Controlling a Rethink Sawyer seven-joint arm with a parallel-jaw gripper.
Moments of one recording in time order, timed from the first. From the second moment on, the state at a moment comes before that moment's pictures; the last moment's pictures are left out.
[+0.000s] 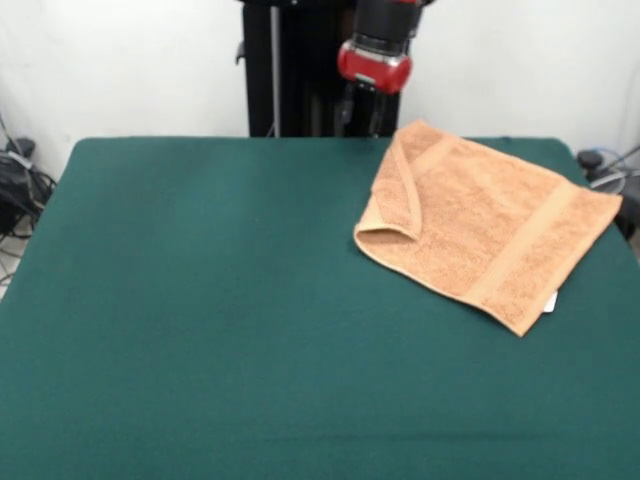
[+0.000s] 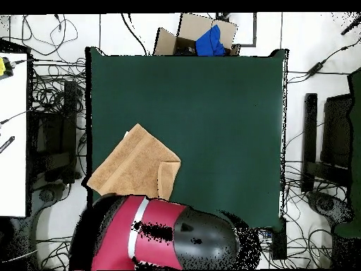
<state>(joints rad) -0.13 -0.20 -0.21 2.44 -0.11 -0.88 2.34</state>
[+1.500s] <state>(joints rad) -0.02 -0.34 -0.22 2.42 -0.07 -0.73 2.34</state>
